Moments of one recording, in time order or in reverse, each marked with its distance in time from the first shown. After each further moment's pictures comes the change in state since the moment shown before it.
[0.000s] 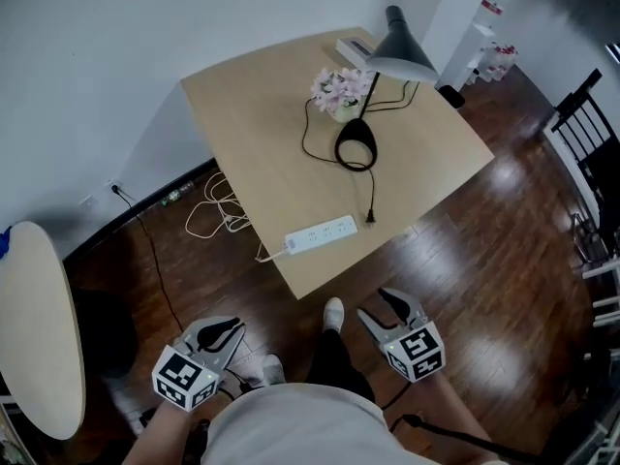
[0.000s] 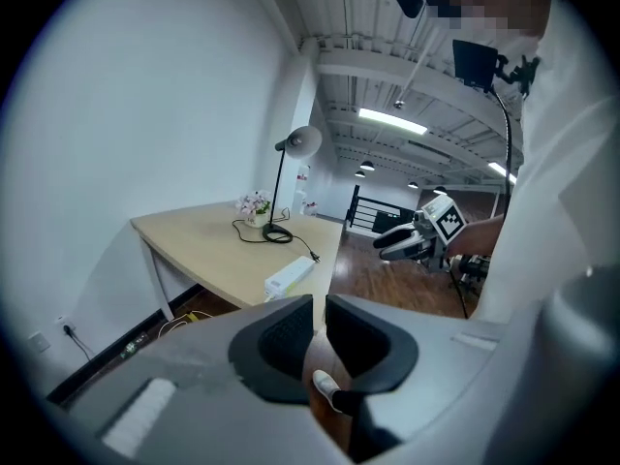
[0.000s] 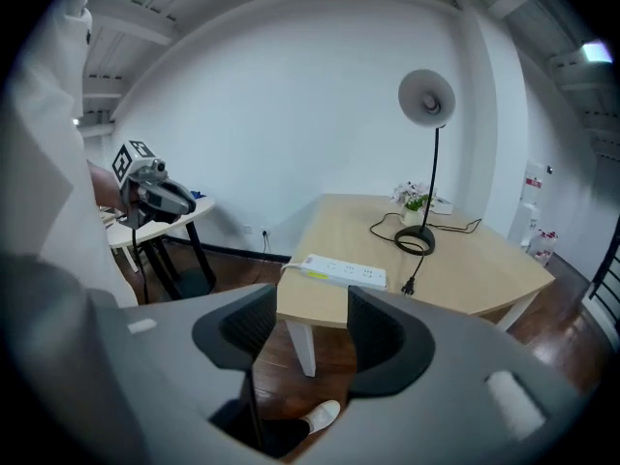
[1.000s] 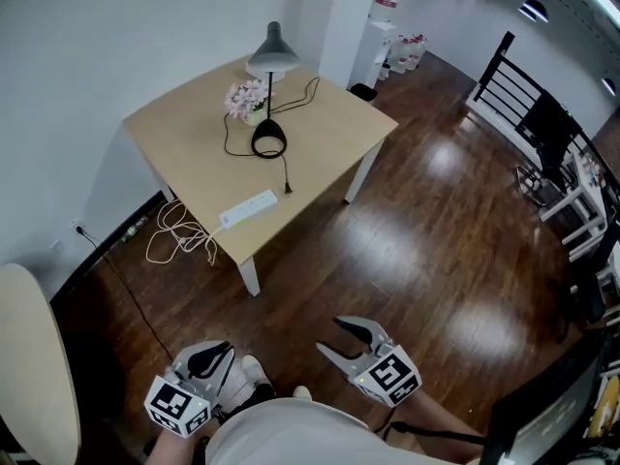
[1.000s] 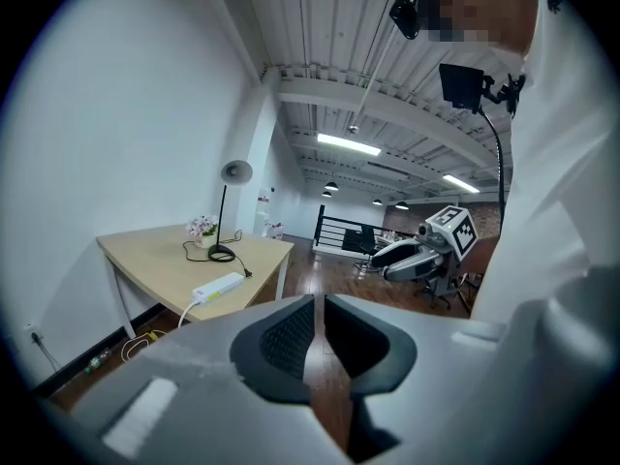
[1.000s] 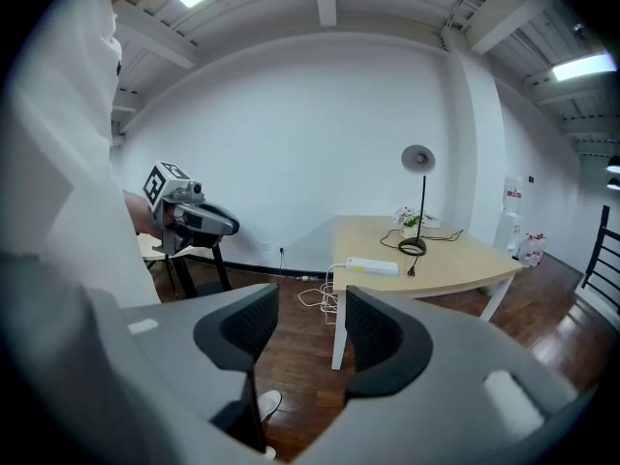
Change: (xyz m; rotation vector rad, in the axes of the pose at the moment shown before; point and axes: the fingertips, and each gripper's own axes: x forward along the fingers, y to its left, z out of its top) left arm -0.078 -0.191 -0.018 0.078 -0.133 -0.170; right arm -0.195 0.159 -0.046 0.019 -0.130 -0.025
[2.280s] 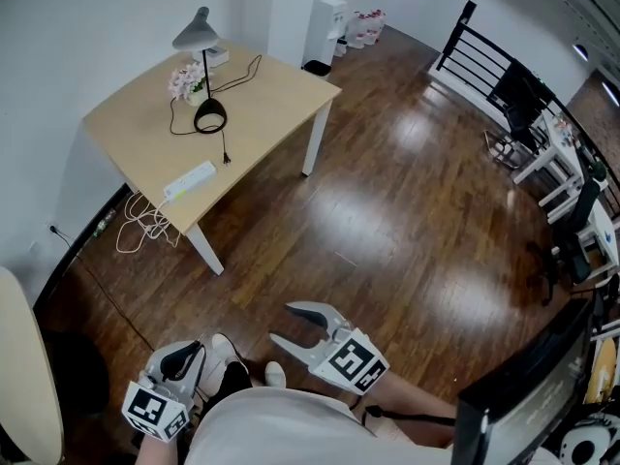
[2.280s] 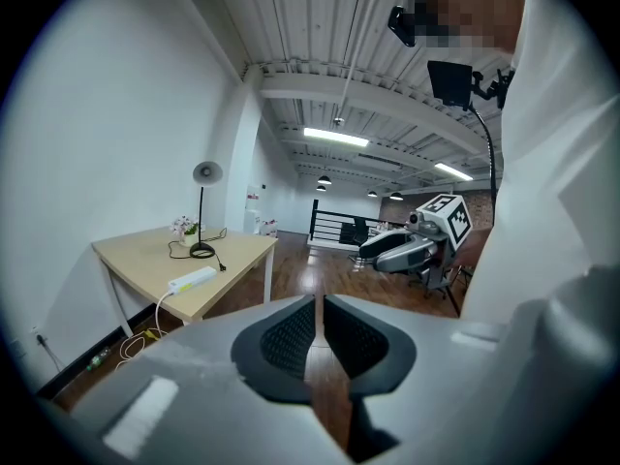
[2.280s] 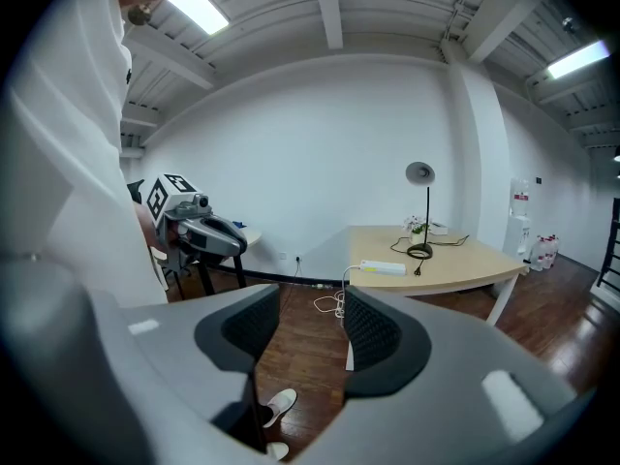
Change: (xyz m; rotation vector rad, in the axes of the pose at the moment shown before) left arm -0.005 -0.128 -0.022 0.061 0.037 0.004; right arm -0.093 0.041 -0.029 -0.012 -0.090 0.083
